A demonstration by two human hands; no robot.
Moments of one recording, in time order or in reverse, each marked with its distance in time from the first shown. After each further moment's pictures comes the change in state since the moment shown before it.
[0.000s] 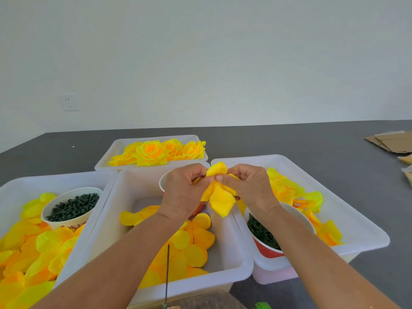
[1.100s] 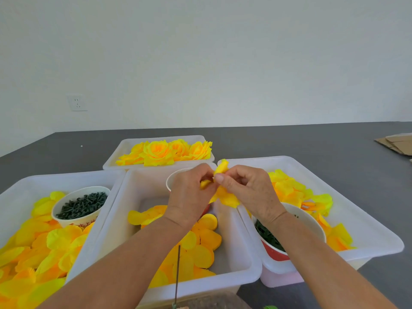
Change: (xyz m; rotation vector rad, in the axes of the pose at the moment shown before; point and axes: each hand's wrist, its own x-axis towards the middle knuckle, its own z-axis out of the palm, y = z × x) left_hand -0.004 0.007 -0.001 0.205 0.082 0.029; right_hand -0.008 -0.011 0.006 -0.094 -0.068 -0.255
